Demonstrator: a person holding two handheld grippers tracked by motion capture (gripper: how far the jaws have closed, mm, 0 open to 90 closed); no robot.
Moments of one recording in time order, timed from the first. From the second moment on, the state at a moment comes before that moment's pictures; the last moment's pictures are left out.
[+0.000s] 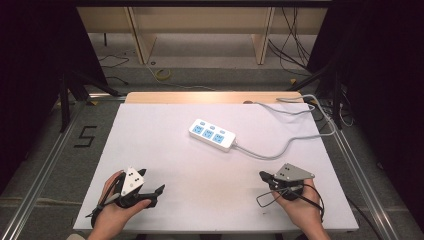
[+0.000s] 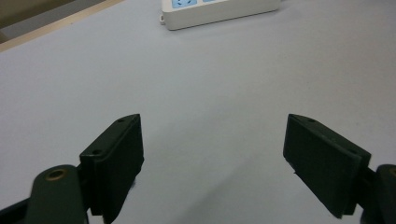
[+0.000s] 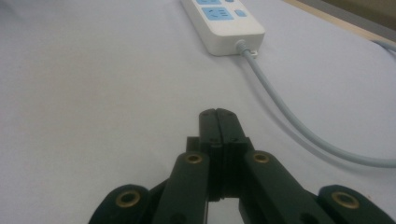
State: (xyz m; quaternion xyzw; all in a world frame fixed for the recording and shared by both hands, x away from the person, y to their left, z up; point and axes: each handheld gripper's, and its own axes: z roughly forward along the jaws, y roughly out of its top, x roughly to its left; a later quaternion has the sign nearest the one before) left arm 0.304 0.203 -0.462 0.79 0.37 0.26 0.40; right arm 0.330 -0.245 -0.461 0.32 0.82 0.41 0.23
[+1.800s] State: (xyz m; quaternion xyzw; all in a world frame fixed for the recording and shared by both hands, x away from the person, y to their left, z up) left arm 0.303 0.201 -0.464 0.80 0.37 0.26 0.39; right arm 0.376 -0.215 -0.442 0.32 0.83 0.40 0.23
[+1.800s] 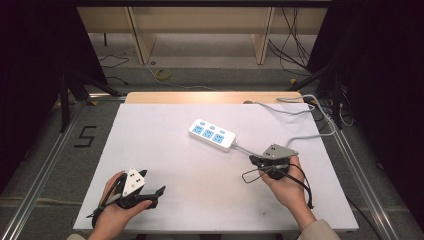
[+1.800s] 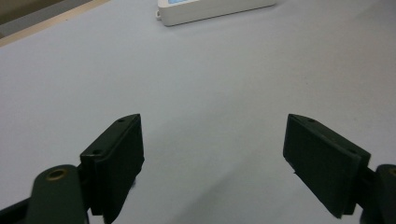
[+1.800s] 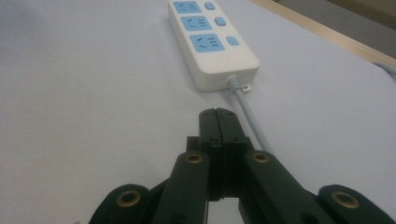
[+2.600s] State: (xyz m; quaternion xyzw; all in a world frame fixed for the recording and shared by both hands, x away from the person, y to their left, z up) left arm 0.304 0.201 -0.465 0.80 0.37 0.26 0.39; right arm 0.397 -0.196 -0.434 0.32 0.84 0.37 0.24
